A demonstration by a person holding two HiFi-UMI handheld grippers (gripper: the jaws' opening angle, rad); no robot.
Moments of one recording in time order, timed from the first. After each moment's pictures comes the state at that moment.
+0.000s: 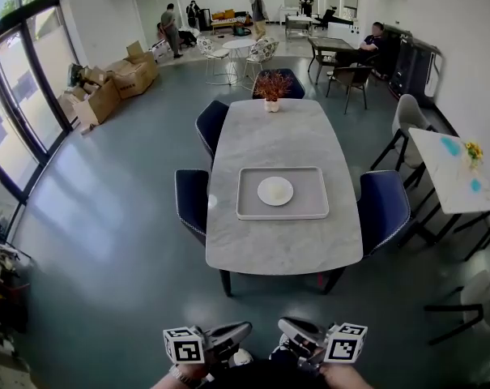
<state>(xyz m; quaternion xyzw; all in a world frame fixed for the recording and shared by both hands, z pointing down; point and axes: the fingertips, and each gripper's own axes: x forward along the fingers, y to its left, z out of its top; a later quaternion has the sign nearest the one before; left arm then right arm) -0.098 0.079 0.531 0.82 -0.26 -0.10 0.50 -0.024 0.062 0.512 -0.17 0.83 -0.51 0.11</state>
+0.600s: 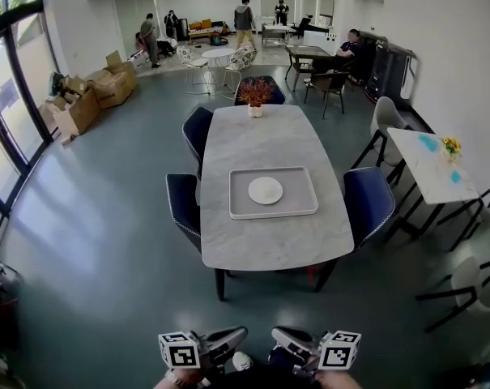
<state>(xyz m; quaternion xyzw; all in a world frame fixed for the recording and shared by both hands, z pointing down) -0.136 0.118 0.532 0.84 -0.21 -0.09 0.49 -0.065 0.120 0.521 -0.20 0.84 -0.50 0.11</state>
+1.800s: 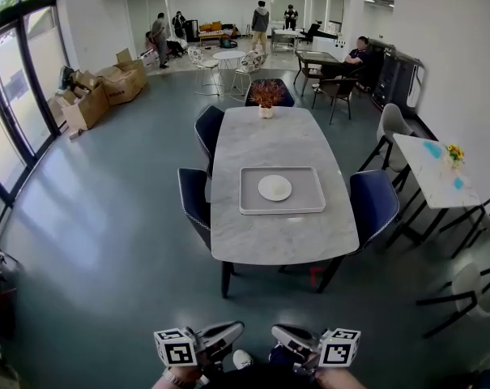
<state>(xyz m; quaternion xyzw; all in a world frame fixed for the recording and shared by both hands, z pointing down) -0.168 0.140 0.517 0.84 -0.24 -0.12 0.47 -0.089 0.144 0.515 -0.18 0.84 -0.50 0.10</state>
